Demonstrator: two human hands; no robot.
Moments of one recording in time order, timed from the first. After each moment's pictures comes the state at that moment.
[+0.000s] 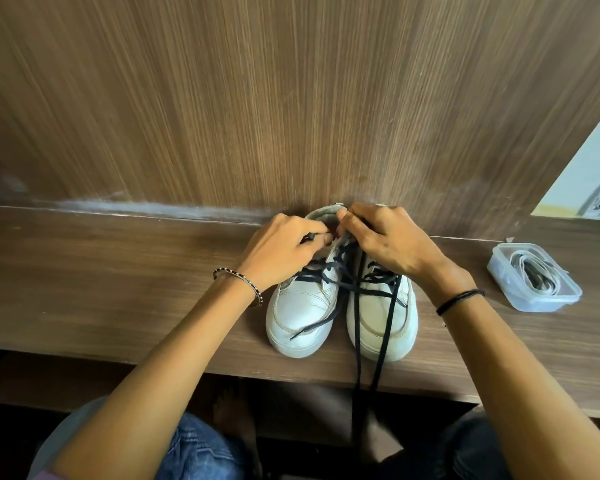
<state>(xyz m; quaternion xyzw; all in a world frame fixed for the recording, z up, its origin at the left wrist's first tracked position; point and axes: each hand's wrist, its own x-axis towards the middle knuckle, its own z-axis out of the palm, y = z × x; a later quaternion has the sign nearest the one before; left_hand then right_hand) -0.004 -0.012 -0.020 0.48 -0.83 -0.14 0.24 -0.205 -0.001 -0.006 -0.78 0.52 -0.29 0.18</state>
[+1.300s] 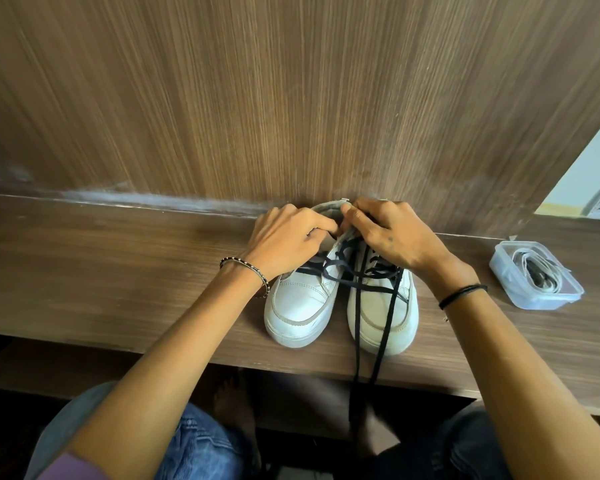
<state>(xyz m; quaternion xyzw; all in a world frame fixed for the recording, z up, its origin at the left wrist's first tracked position) -0.011 -0.003 -0.003 0.51 -0.84 -0.05 0.18 -0.209 -0.003 -0.007 -0.78 0.53 -0.28 0.18</state>
